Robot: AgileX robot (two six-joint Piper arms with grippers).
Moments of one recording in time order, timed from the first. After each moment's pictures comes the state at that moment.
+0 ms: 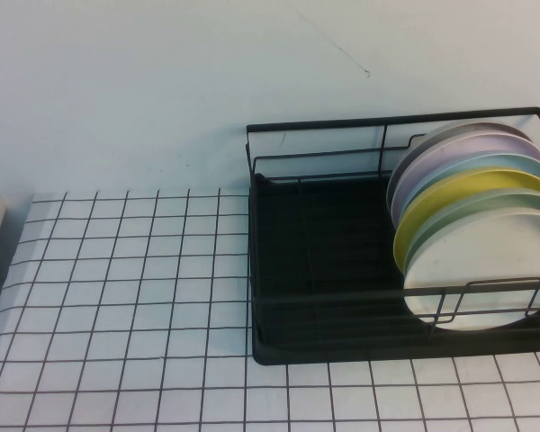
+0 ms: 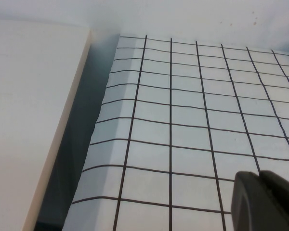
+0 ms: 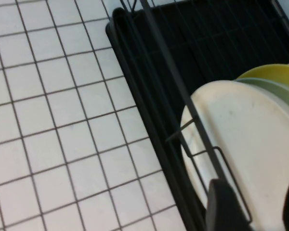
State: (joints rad) right arm -0.03 1.13 -1.04 0.65 1.13 -1.48; left arm 0.10 -0.01 0.02 -0.19 0.37 0.01
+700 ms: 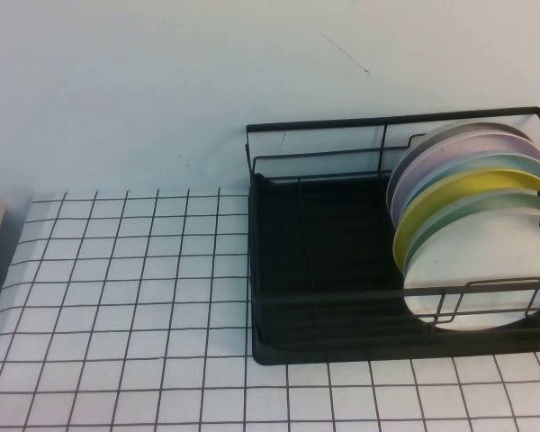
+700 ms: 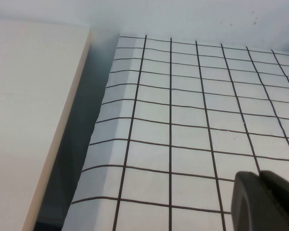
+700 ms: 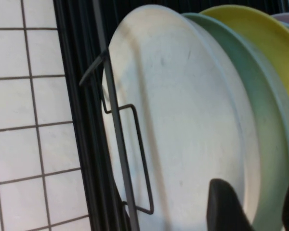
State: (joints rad) right arm 0.01 1.50 -1.23 0.52 0.95 -1.73; left arm 0.10 -0.01 0.02 -0.19 0.37 0.01
